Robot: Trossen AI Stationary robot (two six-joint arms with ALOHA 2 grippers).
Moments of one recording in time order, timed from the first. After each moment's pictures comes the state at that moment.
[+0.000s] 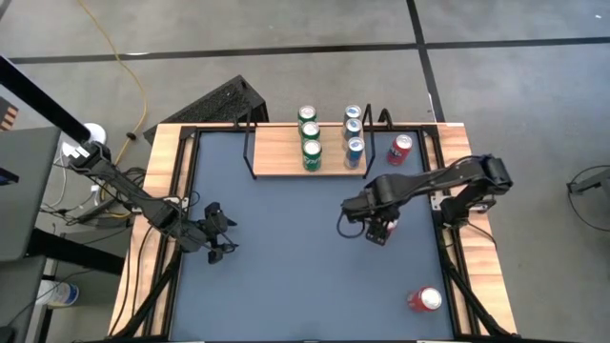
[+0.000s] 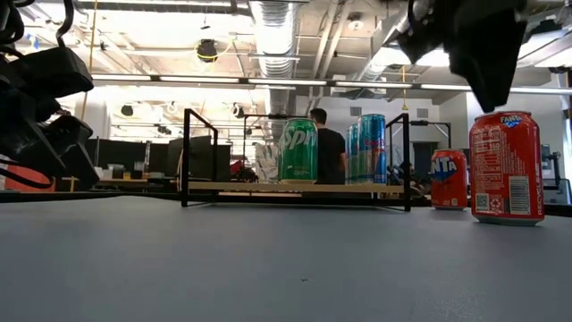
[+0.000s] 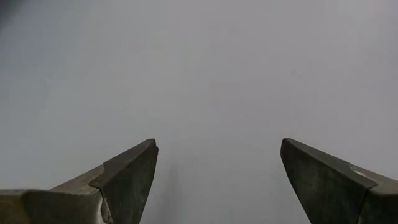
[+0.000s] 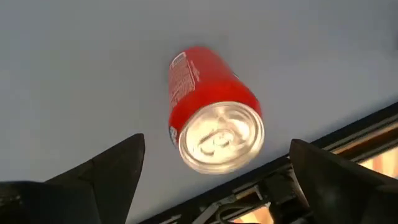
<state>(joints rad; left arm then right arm) -0.60 0.78 0.21 -0.21 -0.49 -0.63 0.15 1.62 1.37 -1.54 0.02 0.62</state>
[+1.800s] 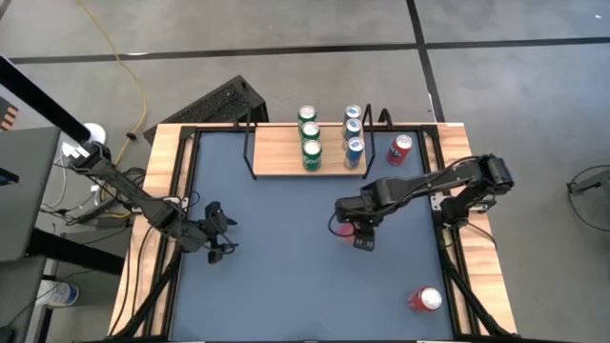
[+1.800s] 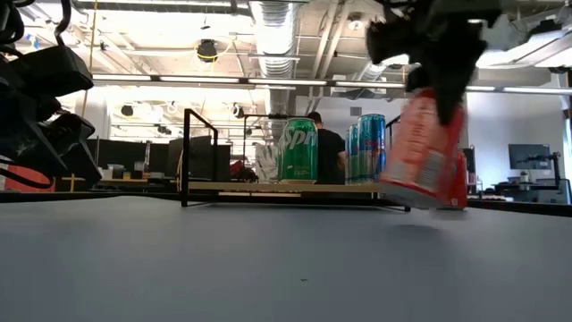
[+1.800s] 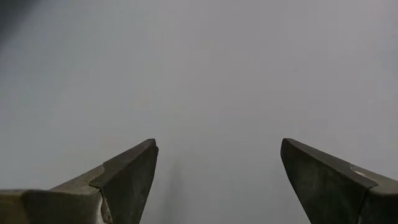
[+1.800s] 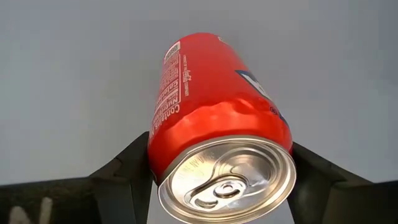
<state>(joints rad) -0.60 0.78 0.21 -0.21 -0.51 -0.59 0.15 1.61 1.28 -1.07 -0.03 0.37</state>
